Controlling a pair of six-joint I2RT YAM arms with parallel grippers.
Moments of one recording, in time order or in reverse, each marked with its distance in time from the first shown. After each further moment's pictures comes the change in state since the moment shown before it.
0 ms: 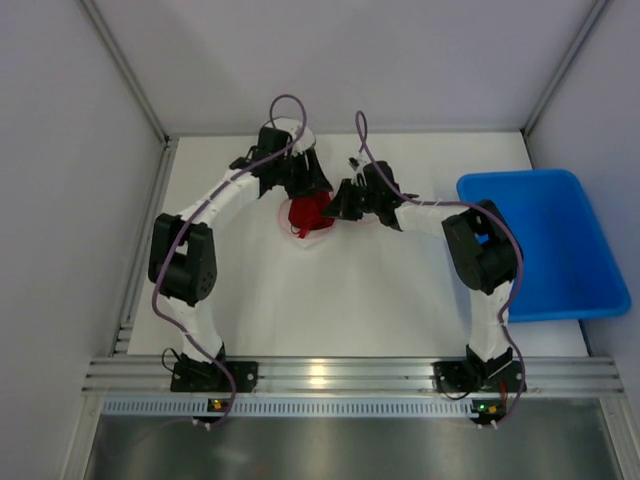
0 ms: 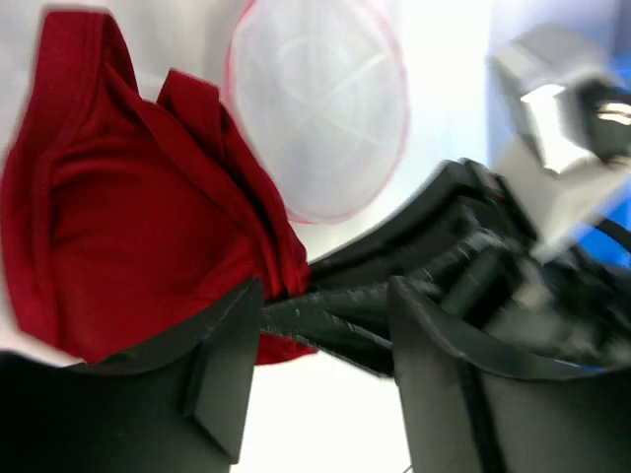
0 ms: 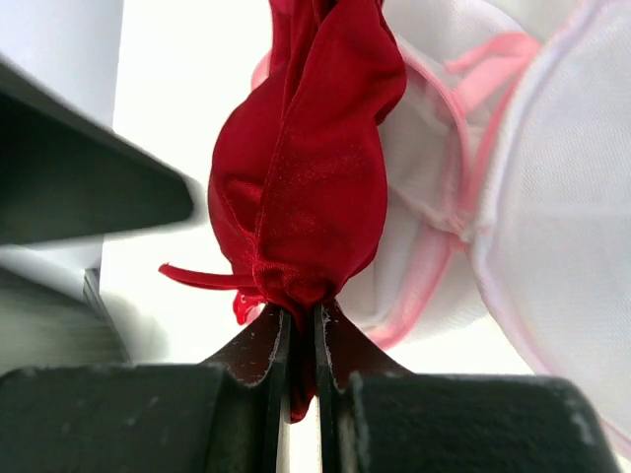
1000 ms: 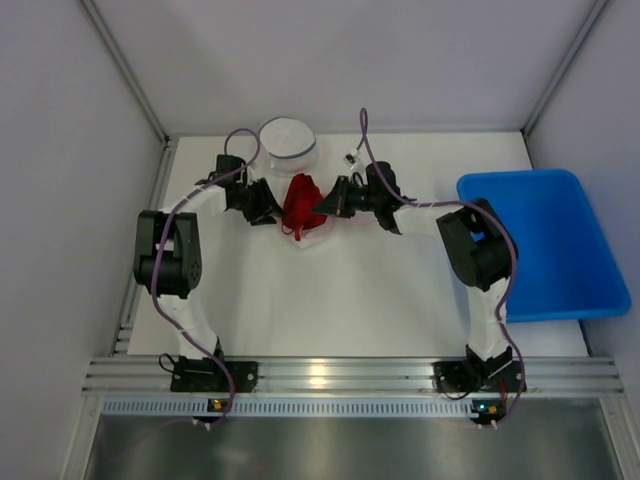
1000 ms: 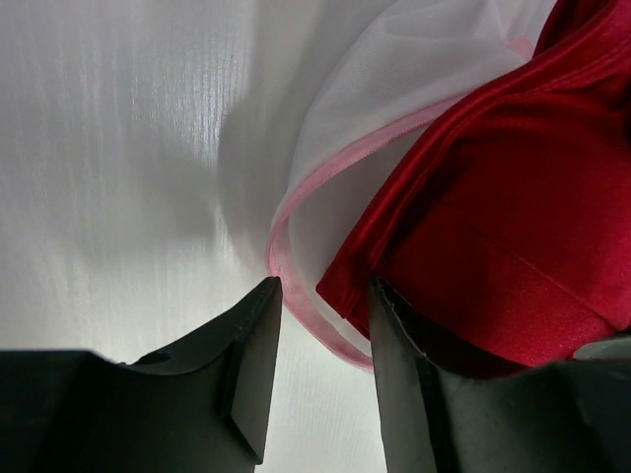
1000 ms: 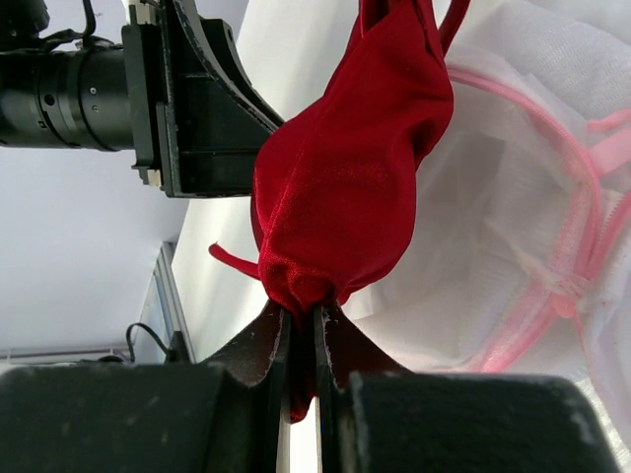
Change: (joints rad) left arm 0.290 -0.041 -0.273 0.007 0.088 0.084; right arm -0.008 0.030 -0.026 0.272 -0.179 0.098
